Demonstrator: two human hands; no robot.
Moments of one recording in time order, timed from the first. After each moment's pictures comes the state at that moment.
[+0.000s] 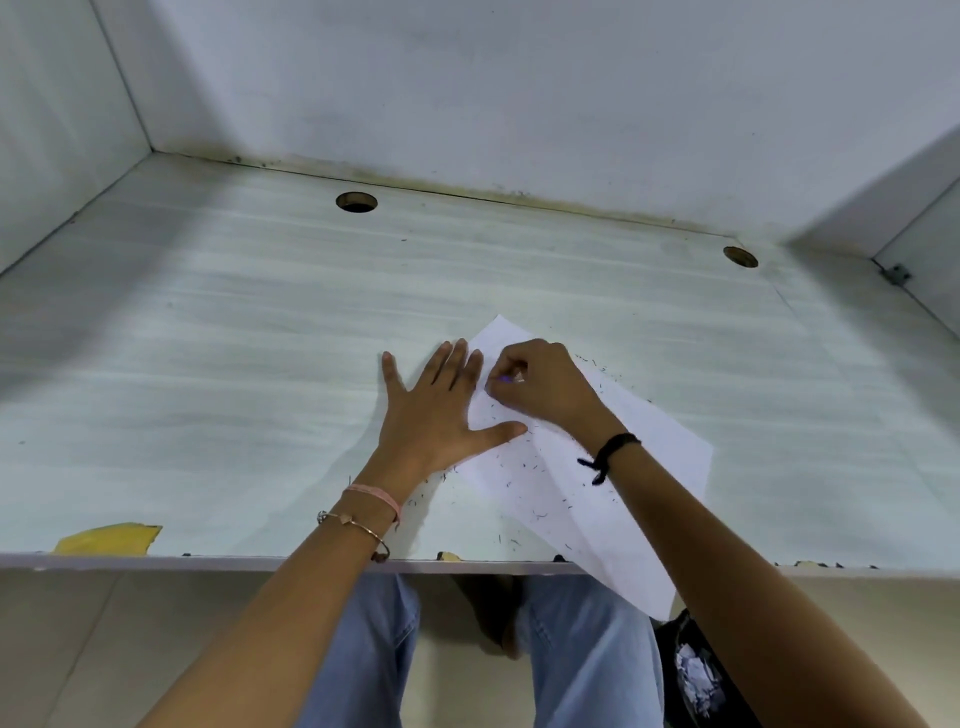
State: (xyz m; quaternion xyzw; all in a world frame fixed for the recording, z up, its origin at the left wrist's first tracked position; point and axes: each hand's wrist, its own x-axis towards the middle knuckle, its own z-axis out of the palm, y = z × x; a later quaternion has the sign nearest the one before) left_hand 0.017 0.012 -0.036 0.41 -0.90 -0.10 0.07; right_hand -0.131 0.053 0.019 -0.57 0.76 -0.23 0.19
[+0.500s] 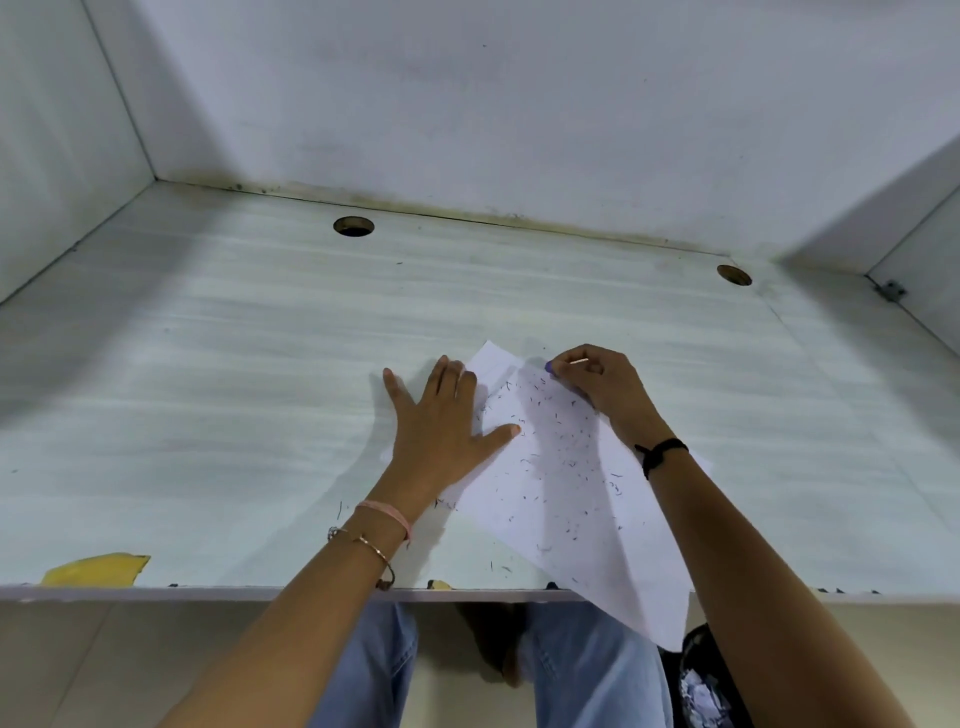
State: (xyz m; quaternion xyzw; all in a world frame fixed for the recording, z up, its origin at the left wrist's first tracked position) left_hand 0.000 0.011 -0.026 0.43 -0.89 -0.09 0.12; right_hand -0.201 0.070 0.019 -0.40 0.74 -0.45 0.29
